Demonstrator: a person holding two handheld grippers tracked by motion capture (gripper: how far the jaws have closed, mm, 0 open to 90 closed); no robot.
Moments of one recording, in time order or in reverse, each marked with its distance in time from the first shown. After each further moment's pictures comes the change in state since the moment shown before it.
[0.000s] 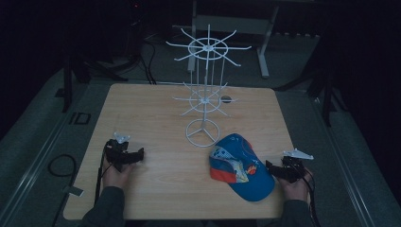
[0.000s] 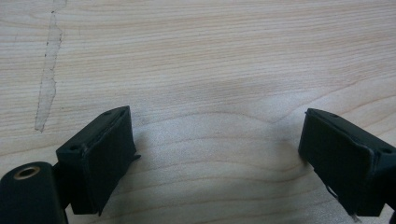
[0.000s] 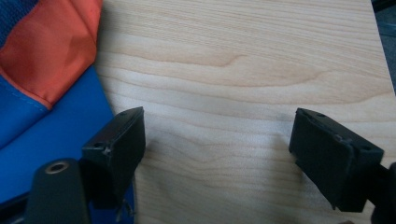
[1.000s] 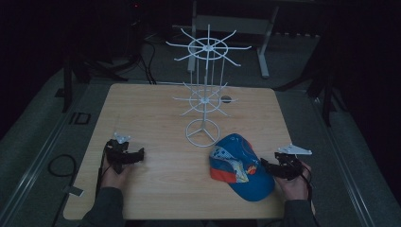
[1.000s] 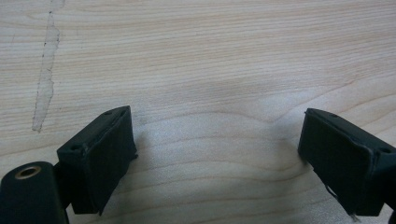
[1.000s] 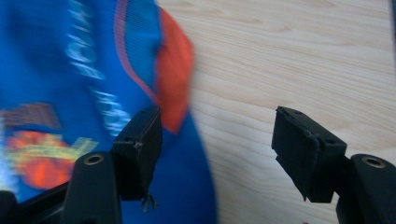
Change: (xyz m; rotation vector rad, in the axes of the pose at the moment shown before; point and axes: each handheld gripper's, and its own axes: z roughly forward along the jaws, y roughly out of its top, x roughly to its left) left arm -0.001 0.000 0.000 -0.003 -0.004 0.001; right arm 0.037 0.035 -0.041 -0.005 0.102 -0.103
